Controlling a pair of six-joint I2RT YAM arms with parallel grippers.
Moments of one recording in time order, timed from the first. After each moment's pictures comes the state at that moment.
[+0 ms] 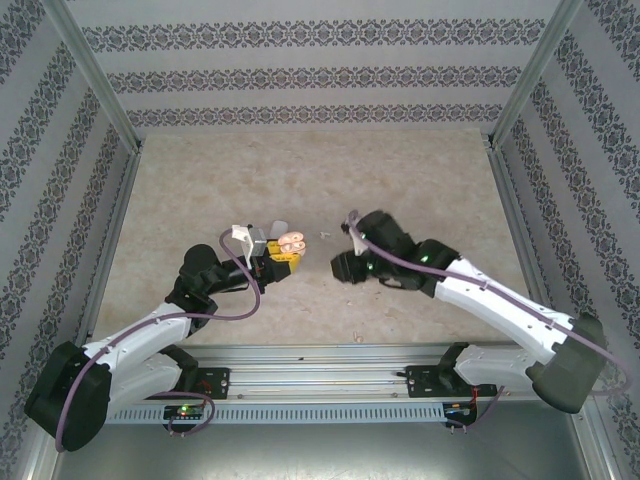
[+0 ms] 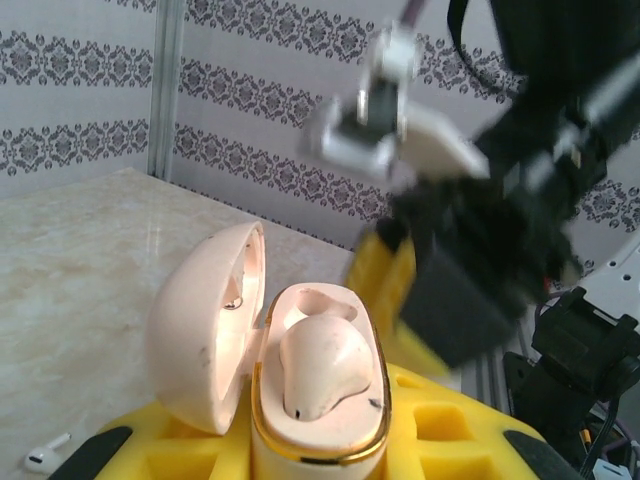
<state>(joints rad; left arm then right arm) -0.49 1.01 0.35 0.70 0.67 -0.23 0.82 1.18 0.95 -0.68 -0.12 0.49</state>
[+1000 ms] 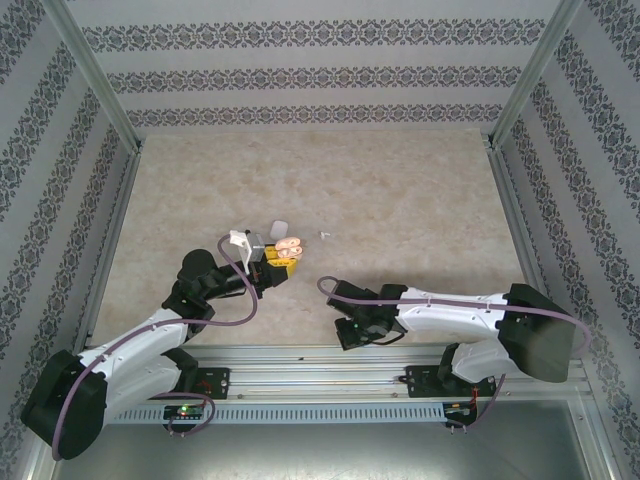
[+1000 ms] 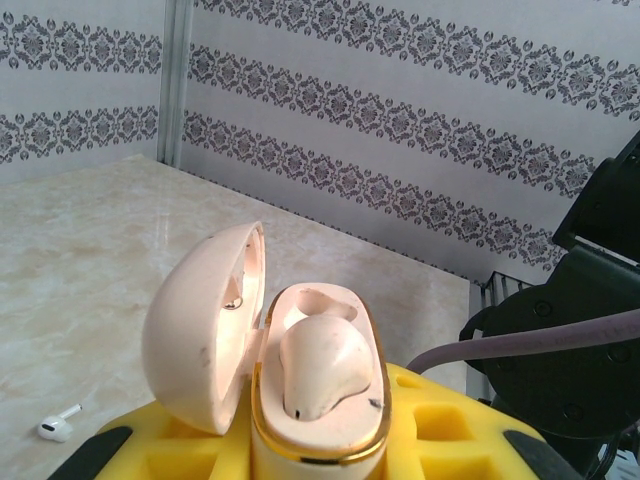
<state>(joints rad) -0.49 0.96 0.32 0.65 0.65 -0.21 1.09 1.36 0.67 -0.63 -0.15 0.82</state>
